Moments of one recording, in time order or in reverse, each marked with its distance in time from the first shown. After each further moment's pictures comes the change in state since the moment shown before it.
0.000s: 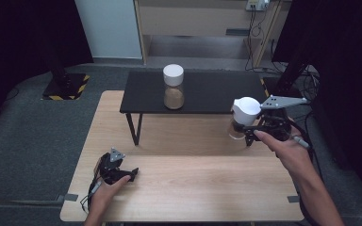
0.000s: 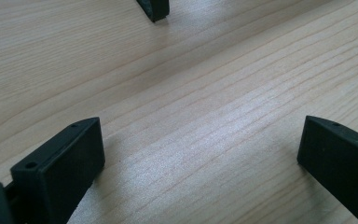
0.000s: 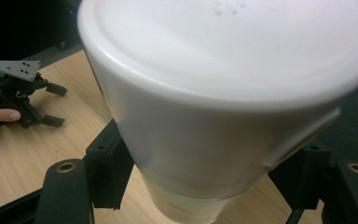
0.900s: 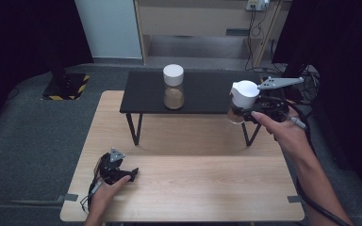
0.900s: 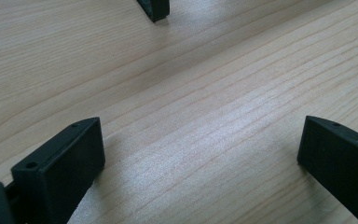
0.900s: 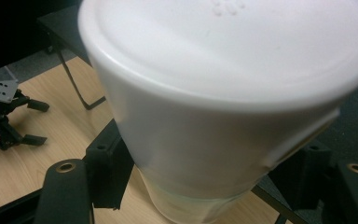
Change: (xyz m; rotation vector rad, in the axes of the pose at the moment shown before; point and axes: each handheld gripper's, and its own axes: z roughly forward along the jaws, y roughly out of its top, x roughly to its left) left arm 0.000 0.000 0.000 -0.001 0.002 -0.001; right arm -0.016 0.037 0.011 0.006 -0.034 0.001
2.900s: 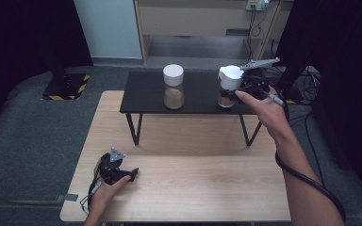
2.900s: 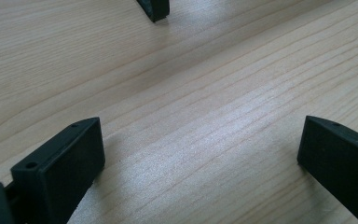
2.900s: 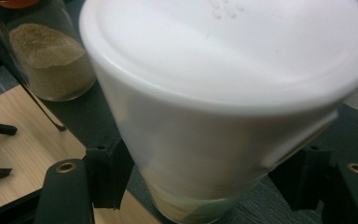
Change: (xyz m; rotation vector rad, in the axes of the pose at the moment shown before) left arm 0.000 0.000 0.000 -0.001 0.000 0.000; right arm -0.029 0.037 0.064 0.030 -0.016 0.026
